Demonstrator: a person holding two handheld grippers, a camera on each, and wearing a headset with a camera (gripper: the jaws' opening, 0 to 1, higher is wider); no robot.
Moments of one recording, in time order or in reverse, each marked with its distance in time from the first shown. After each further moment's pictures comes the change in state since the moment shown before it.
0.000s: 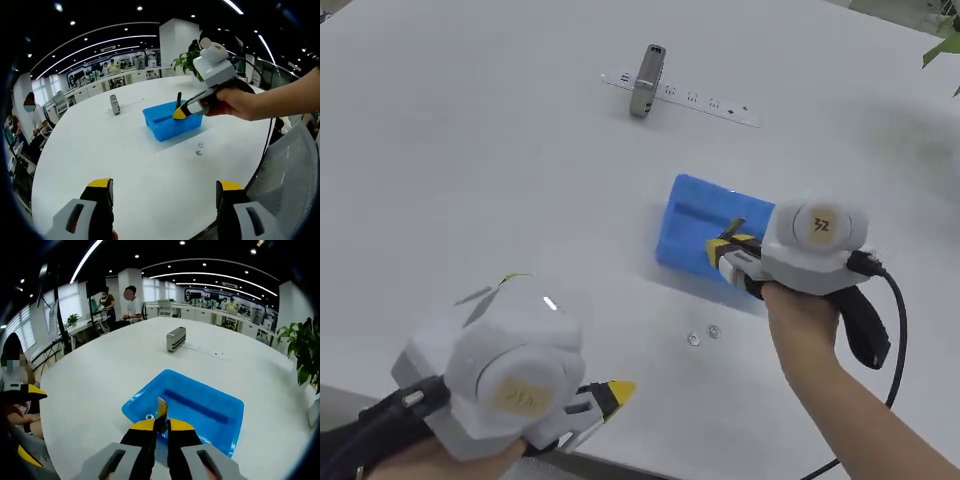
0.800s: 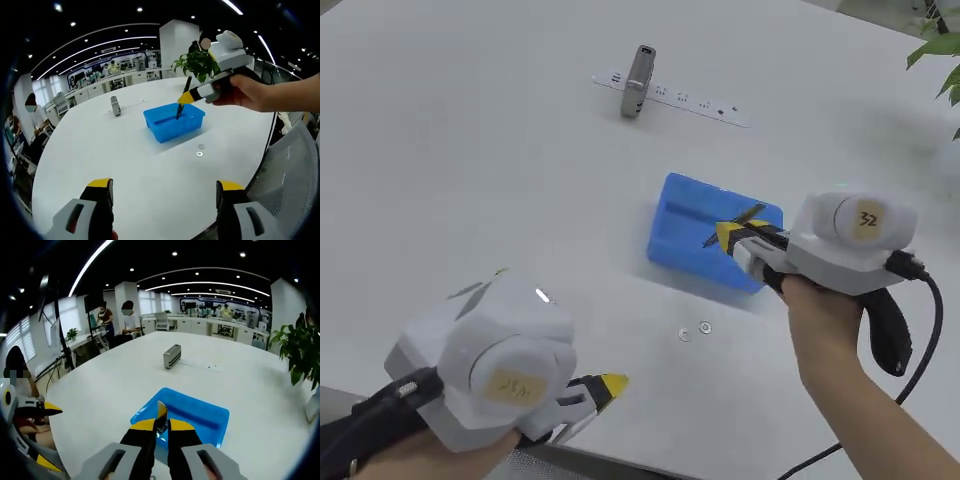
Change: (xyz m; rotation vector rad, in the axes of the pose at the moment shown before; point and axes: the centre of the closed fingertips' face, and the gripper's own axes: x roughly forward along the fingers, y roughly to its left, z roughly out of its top) left arm -0.002 0.001 0.002 0.001 -0.013 0.006; right arm -0.047 -0.003 0.037 0.043 -0.127 -0.004
